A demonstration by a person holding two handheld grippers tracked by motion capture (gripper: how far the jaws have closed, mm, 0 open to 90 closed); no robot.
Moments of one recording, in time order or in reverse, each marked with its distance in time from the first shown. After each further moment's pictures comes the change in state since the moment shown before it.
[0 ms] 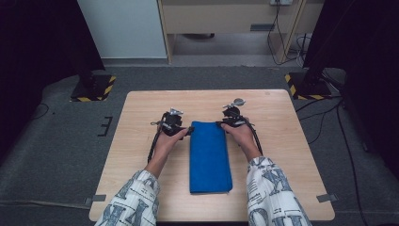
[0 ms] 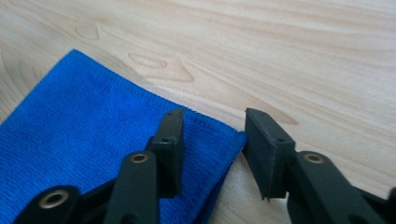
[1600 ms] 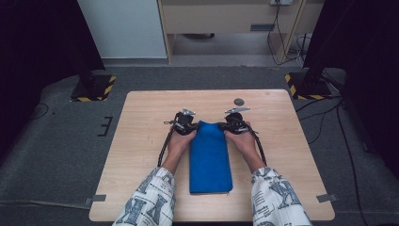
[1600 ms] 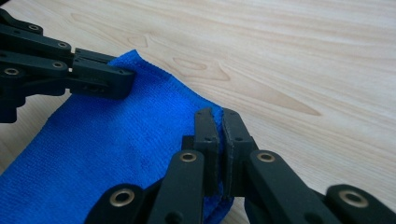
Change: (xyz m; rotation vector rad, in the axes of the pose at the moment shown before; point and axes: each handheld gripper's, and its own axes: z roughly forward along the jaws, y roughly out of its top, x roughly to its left) left arm -0.029 0.010 0.031 0.000 -0.027 0.031; right arm 0.014 -0.019 -0.029 -0.121 0.062 -0.028
